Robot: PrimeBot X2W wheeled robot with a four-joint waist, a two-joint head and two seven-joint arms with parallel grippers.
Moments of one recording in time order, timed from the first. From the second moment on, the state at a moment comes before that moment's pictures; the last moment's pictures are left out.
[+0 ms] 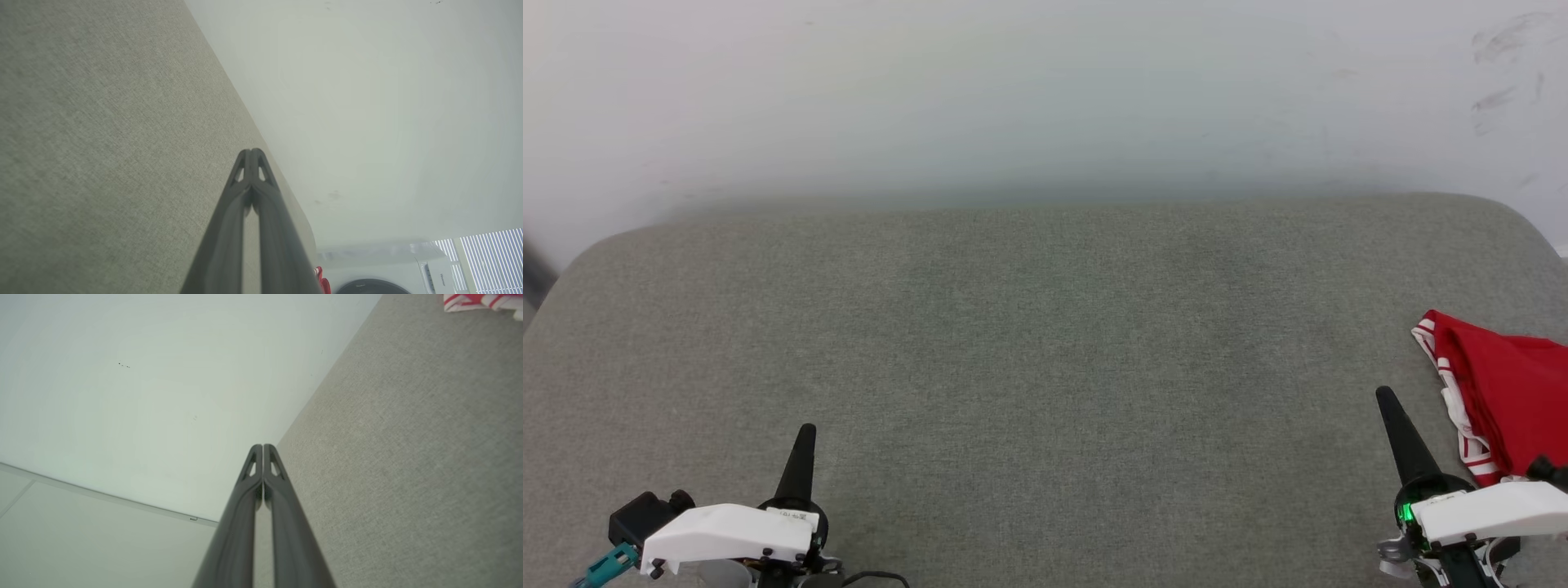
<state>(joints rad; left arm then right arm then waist) -0.05 0.11 0.02 0.23 -1.25 -0.05 0.00 -0.04 -0.08 -0.06 0.18 1.19 0.13 0.07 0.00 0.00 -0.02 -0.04</state>
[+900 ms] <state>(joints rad) -0.08 0.08 0.07 0.24 -1.44 -0.10 0.06 -0.07 -0.07 -0.09 0.21 1.42 0.13 0.09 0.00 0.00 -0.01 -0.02</state>
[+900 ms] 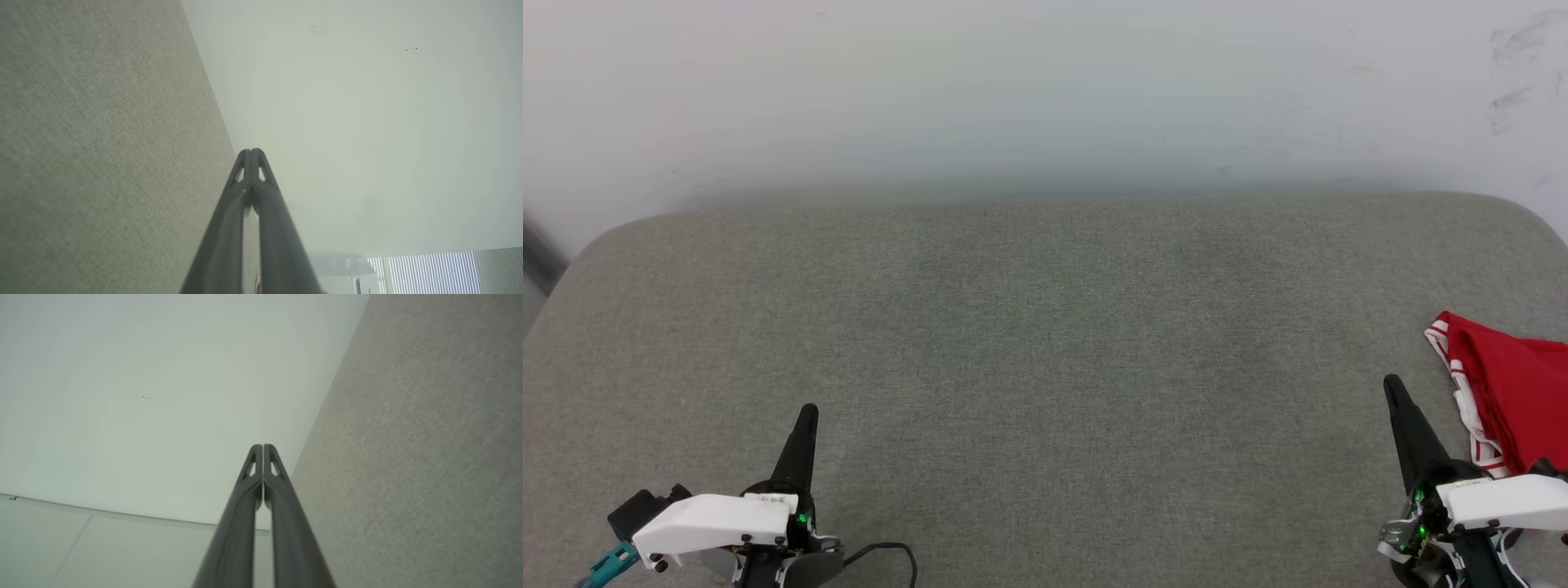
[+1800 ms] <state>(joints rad) -0.10 0.05 0.11 0.25 -1.61 -0.13 0.11 -0.10 -0.06 -0.11 0.24 1.61 0.13 0.11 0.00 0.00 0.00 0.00</state>
